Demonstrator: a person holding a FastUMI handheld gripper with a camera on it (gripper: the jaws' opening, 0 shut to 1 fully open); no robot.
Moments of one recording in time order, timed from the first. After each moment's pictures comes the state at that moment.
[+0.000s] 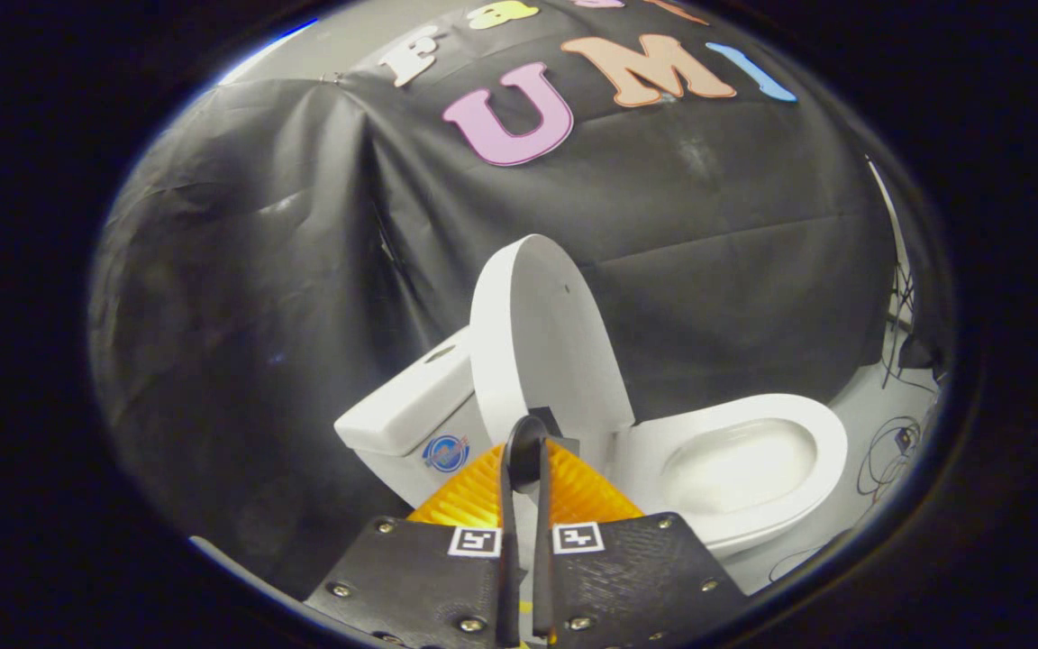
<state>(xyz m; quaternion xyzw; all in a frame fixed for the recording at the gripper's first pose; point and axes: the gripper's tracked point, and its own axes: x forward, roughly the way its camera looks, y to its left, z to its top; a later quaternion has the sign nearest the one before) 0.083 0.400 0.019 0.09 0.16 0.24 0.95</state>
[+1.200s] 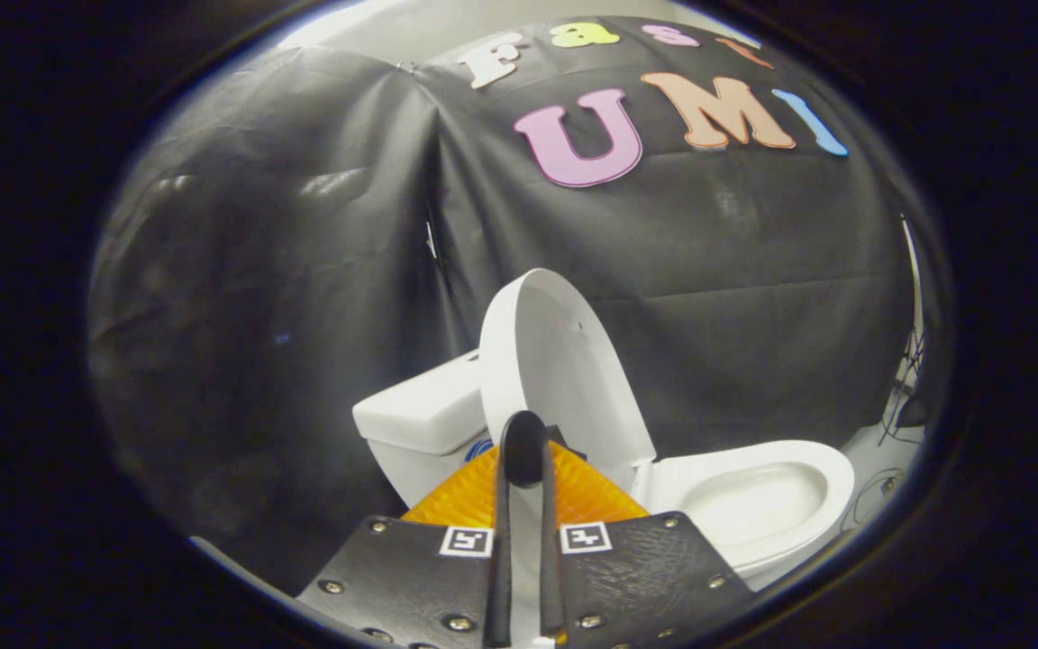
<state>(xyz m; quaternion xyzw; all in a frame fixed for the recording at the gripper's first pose) 0.073 0.446 0.010 0.02 0.08 0.26 0.96</state>
